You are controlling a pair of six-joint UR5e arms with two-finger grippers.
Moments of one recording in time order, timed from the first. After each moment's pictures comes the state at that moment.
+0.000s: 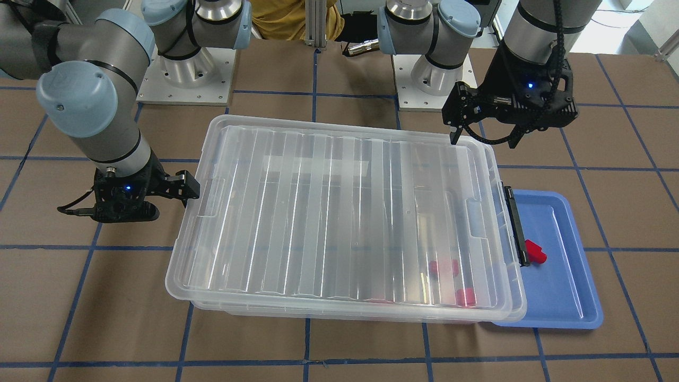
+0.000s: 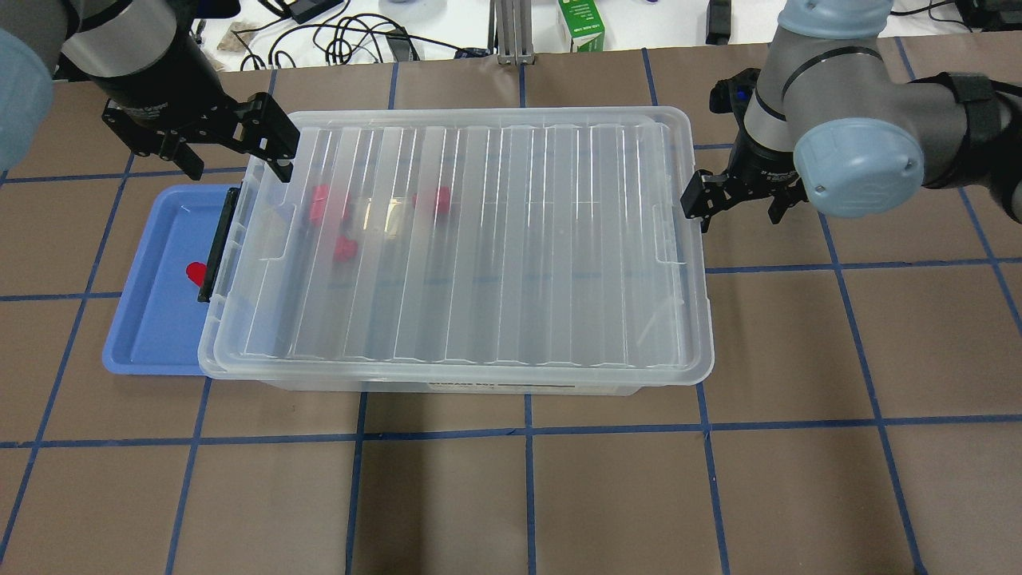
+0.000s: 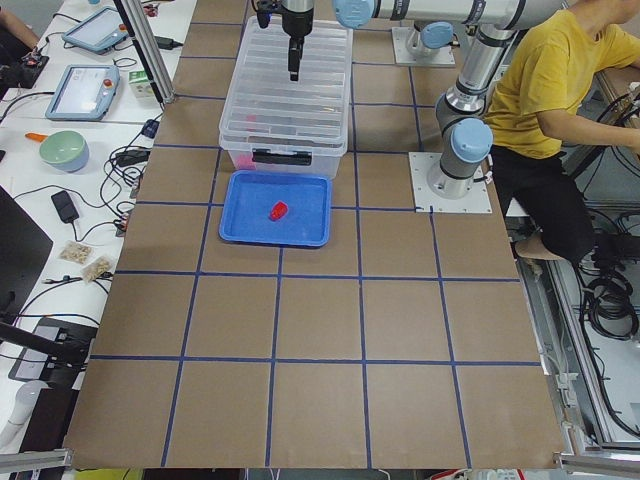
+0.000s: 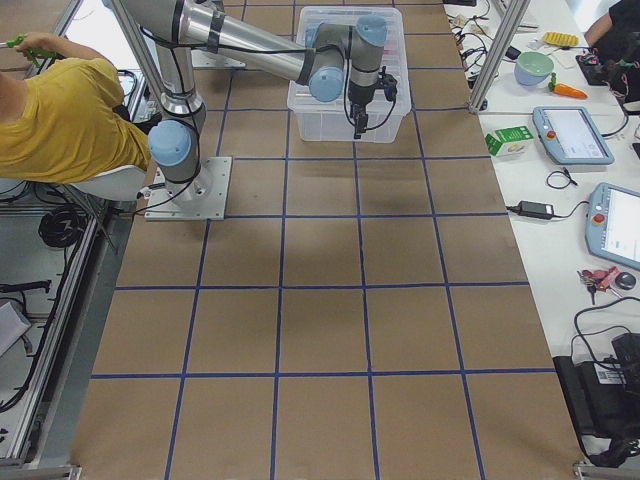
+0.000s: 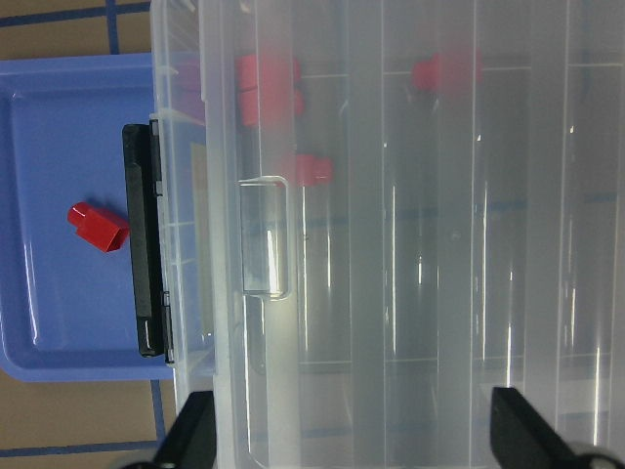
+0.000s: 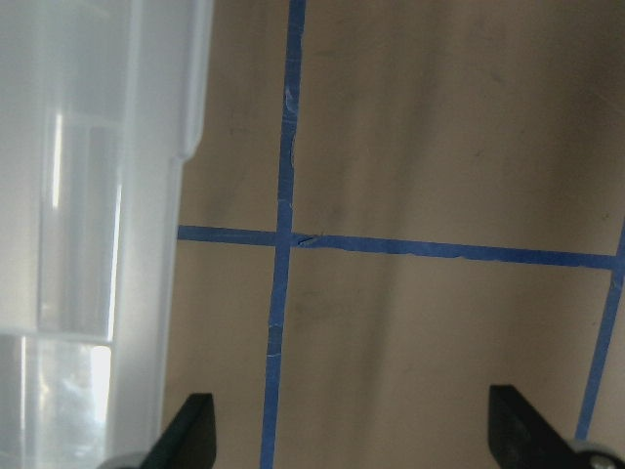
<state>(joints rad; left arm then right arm) -1.53 -1.57 -1.53 -1.55 1.58 0.12 1.53 -1.39 1.76 -1.90 -1.61 -0.14</state>
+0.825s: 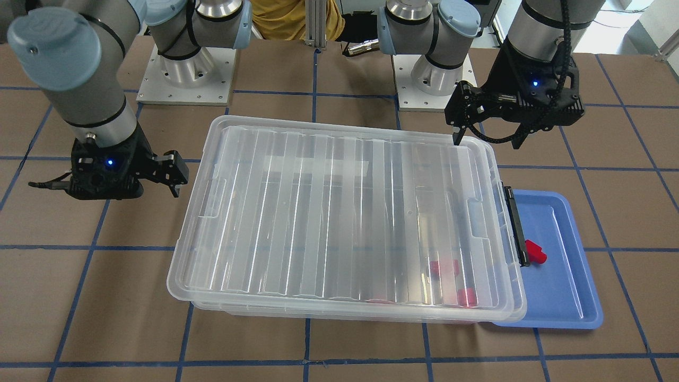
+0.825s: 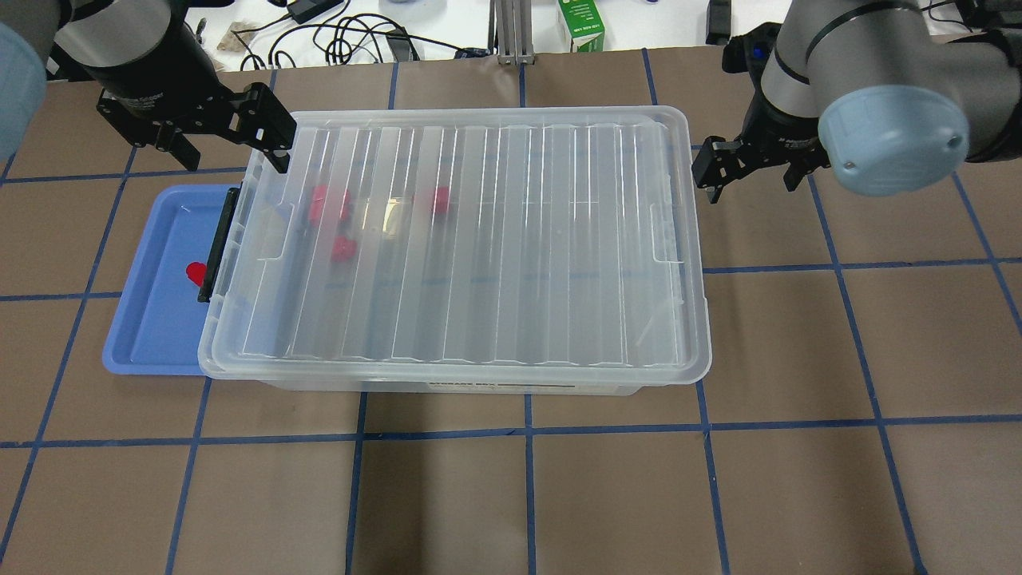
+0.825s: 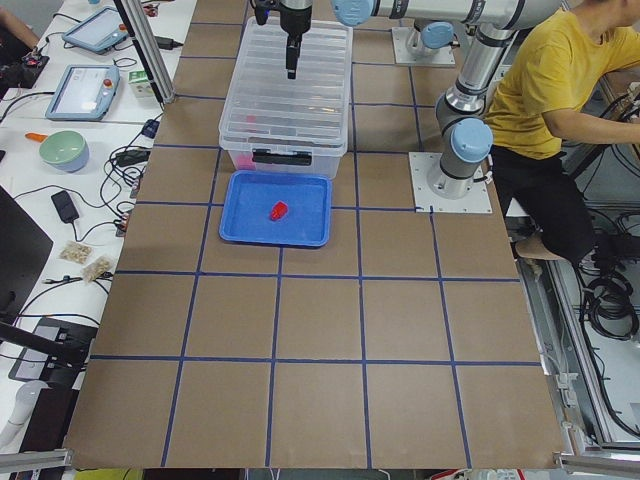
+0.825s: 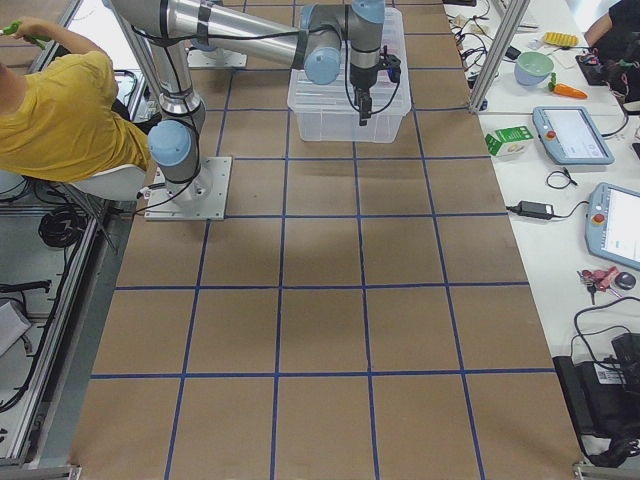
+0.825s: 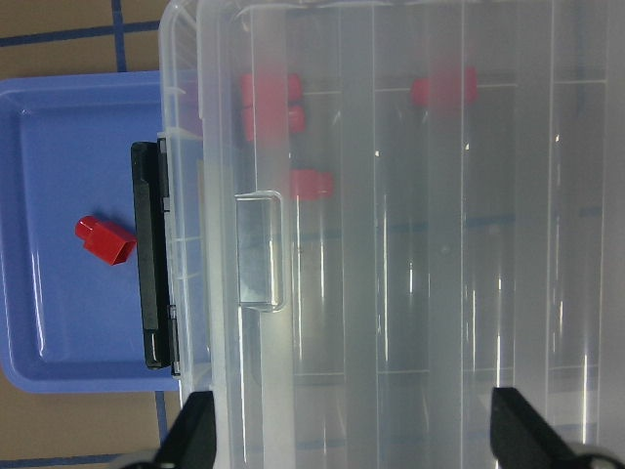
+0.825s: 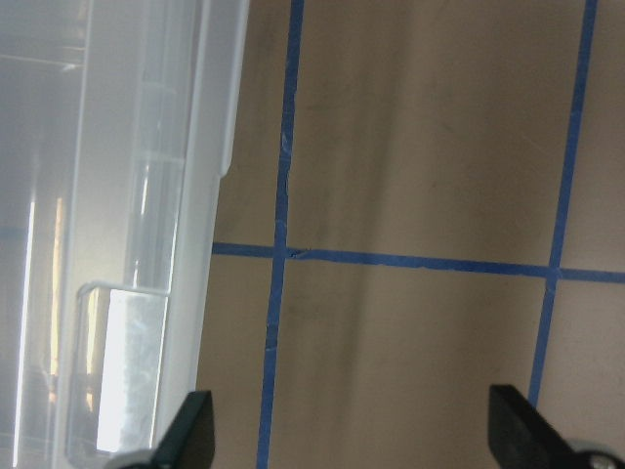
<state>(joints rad) -1.52 -1.58 -1.52 -1.55 1.58 0.12 1.53 -1.48 1.68 -1.82 -1.62 -0.14</state>
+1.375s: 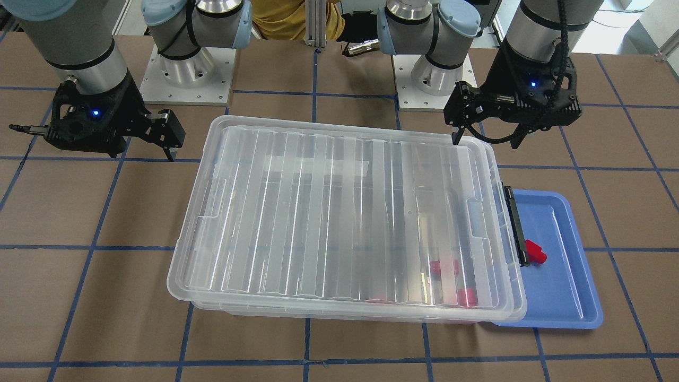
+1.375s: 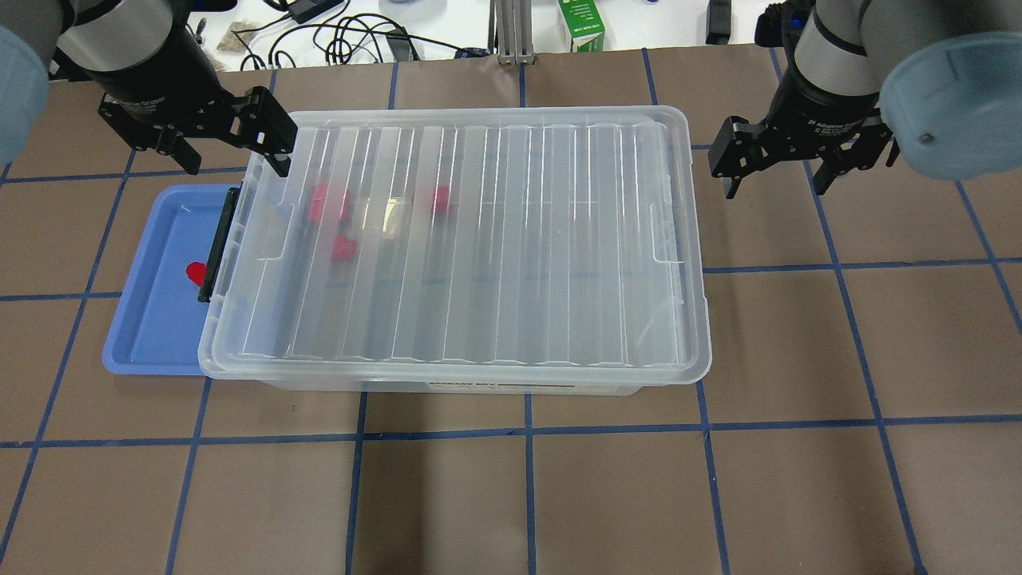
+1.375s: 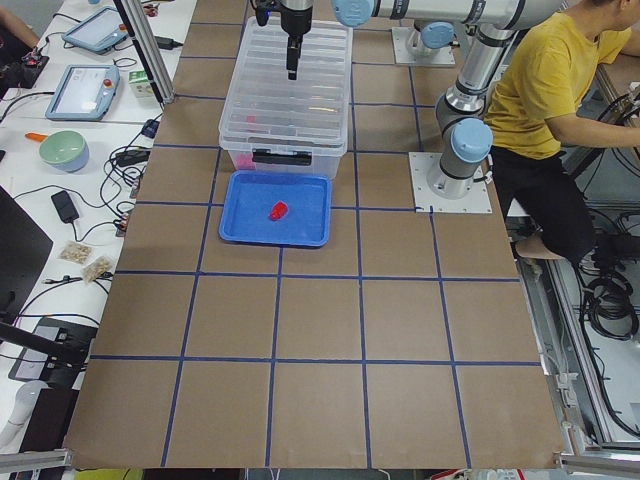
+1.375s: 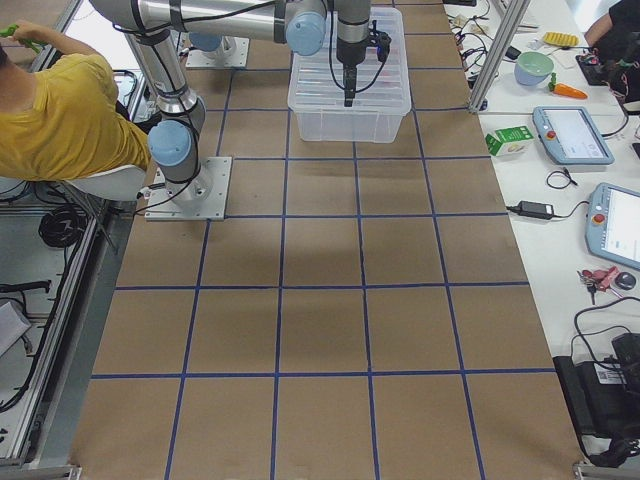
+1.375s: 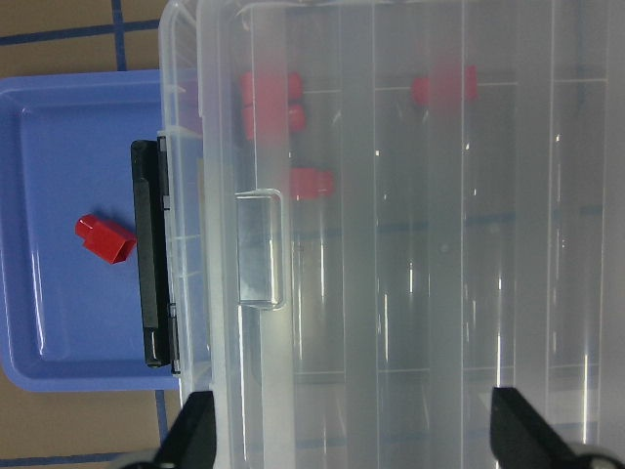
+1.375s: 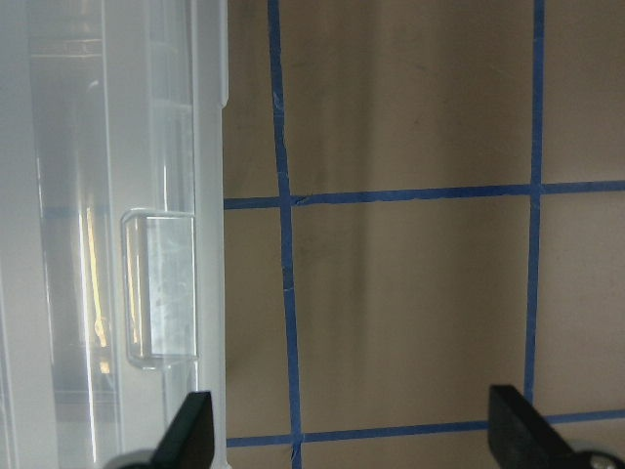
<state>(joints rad) -1.53 -1.57 -1.53 -1.55 1.59 0.12 1.54 -1.56 1.65 -1.66 -1.62 0.01</state>
